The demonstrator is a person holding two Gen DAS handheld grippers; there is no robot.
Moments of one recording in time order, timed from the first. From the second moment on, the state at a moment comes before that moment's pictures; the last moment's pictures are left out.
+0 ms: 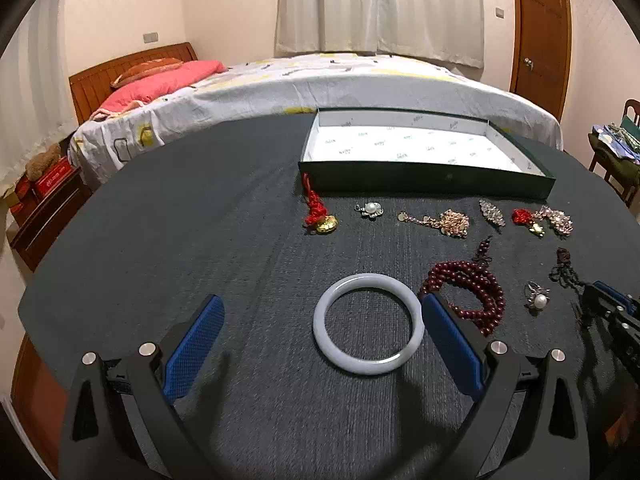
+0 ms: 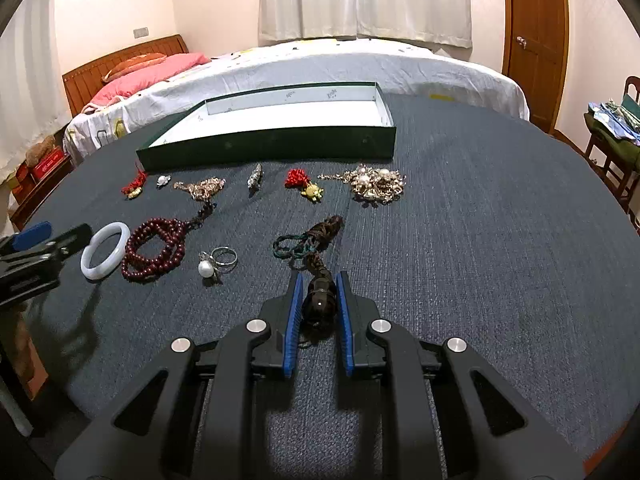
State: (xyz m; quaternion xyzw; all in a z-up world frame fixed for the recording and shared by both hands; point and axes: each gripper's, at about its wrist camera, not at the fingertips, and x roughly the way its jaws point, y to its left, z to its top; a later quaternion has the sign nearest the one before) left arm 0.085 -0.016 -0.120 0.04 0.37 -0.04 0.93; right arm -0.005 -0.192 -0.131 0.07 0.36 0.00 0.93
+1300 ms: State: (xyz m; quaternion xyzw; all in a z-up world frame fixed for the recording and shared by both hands) left arm 0.108 -0.018 -0.149 0.03 0.43 -0.06 0.90; right arm -0.003 -0.200 -0.135 0.07 0.37 -0.01 0.93
